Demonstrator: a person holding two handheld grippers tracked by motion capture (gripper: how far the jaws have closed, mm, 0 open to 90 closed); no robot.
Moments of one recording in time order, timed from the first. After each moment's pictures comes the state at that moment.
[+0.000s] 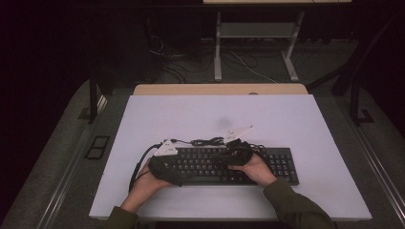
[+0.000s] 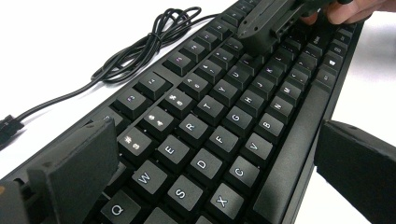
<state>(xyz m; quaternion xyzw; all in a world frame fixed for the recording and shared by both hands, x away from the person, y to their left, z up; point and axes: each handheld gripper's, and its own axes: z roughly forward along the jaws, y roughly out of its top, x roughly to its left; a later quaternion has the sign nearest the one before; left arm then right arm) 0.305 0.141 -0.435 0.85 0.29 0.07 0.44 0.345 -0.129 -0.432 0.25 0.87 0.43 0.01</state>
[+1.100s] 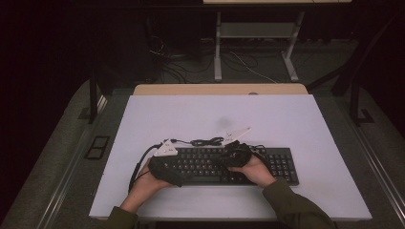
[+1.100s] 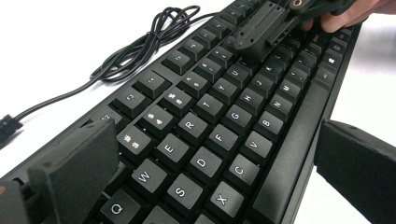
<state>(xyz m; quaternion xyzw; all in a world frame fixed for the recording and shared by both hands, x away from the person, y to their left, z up) 0.305 0.142 -0.435 0.85 0.28 0.08 0.44 0.344 -0.126 -0.437 0.25 0.88 0.41 0.01</state>
